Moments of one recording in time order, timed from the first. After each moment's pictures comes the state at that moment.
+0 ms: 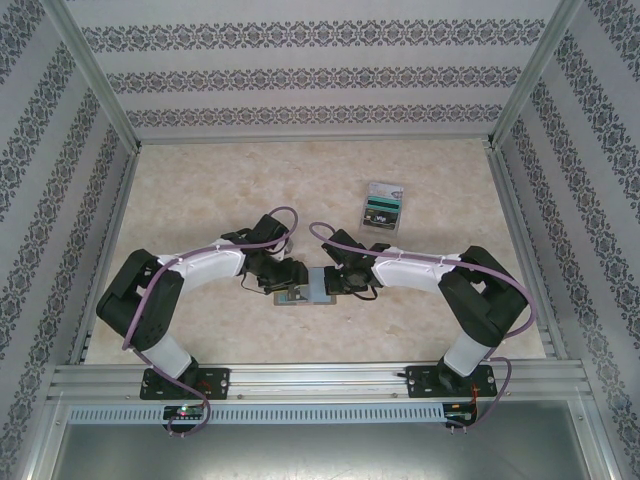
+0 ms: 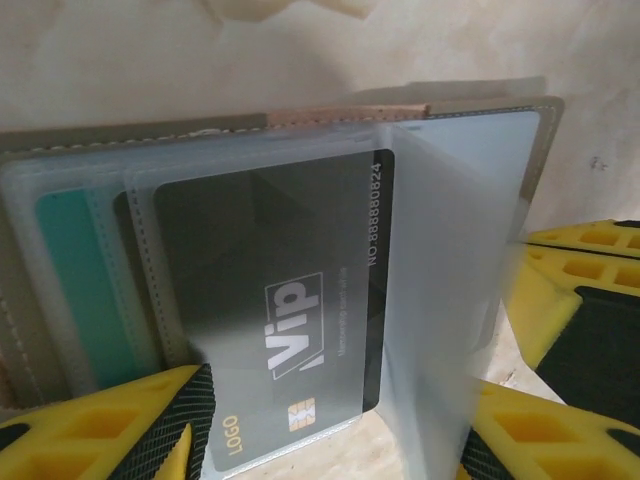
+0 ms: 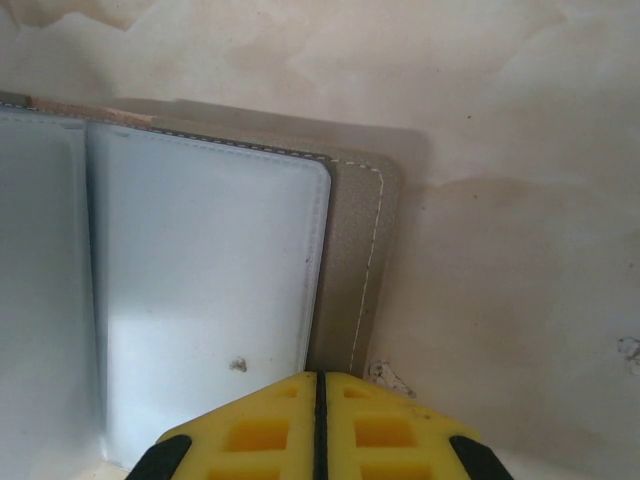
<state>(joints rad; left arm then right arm) -0.56 1.63 0.90 -0.46 0.42 -0.69 0.78 1.68 0.89 -0.39 -0.10 0.69</state>
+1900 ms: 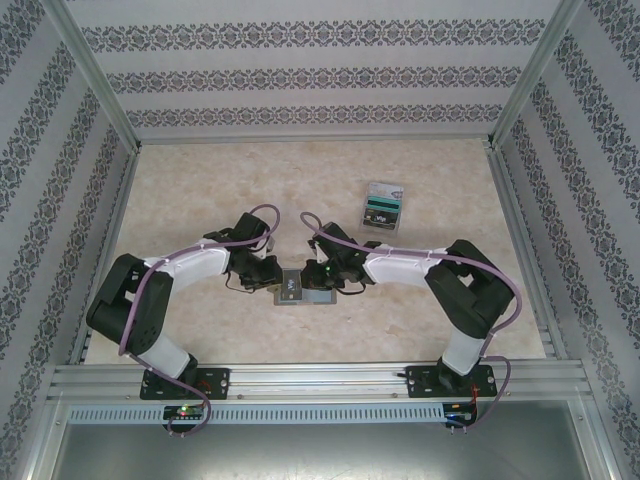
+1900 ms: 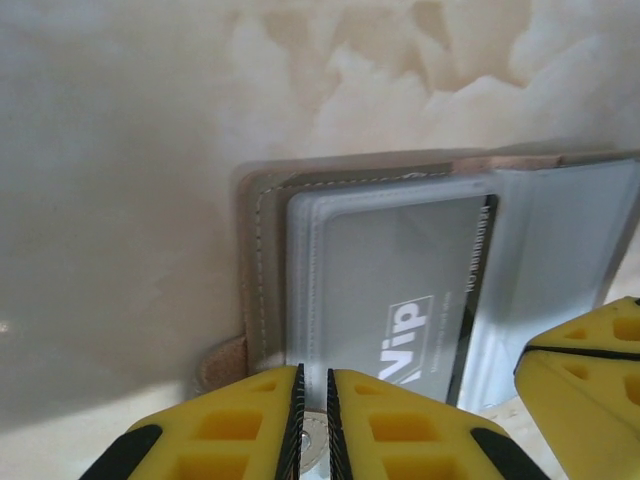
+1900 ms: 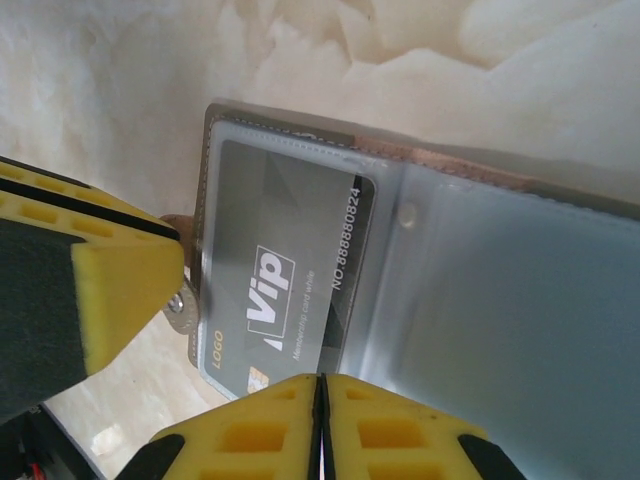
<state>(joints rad) -0.43 1.58 0.83 -0.51 0.38 -0.60 0.79 1.76 0.95 -0.18 -0.39 0.78</state>
